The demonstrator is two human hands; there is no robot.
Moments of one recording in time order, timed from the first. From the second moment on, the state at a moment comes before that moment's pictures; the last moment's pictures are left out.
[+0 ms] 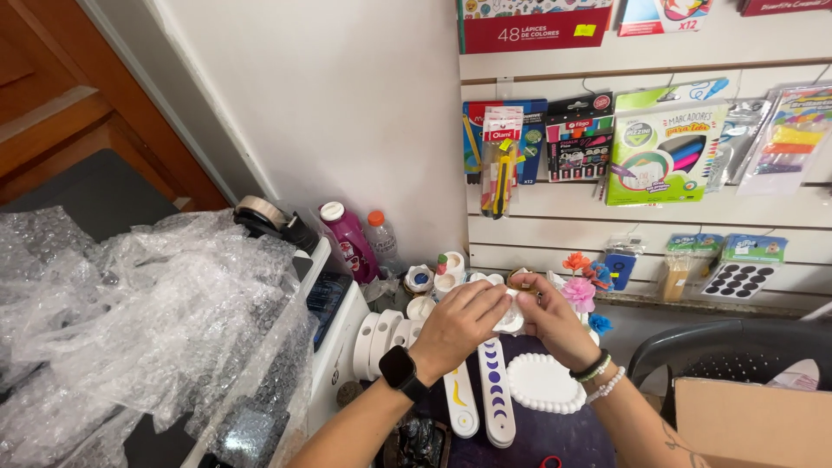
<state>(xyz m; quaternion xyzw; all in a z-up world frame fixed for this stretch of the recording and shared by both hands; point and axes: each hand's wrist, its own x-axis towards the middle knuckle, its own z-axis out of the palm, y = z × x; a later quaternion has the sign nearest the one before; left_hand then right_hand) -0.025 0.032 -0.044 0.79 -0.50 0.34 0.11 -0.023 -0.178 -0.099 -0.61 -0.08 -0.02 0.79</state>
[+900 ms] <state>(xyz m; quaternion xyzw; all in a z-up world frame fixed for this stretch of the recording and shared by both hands) -0.029 0.108 -0.043 0.83 -0.26 0.05 0.49 -0.015 -0.121 -0.080 -0.75 -0.16 0.02 0.65</state>
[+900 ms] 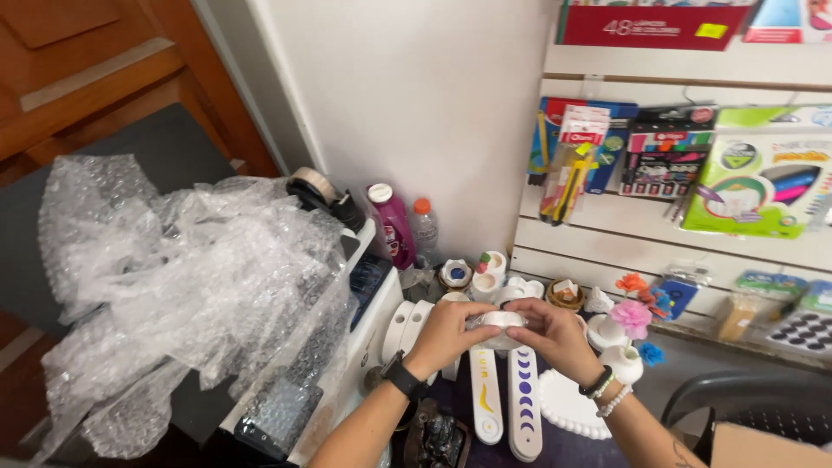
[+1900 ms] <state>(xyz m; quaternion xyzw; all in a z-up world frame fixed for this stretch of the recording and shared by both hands) -0.043 0.189 -0.140 0.84 -0.04 0.09 0.53 0.276 0.209 -0.005 -0.82 -0.17 0.17 0.52</state>
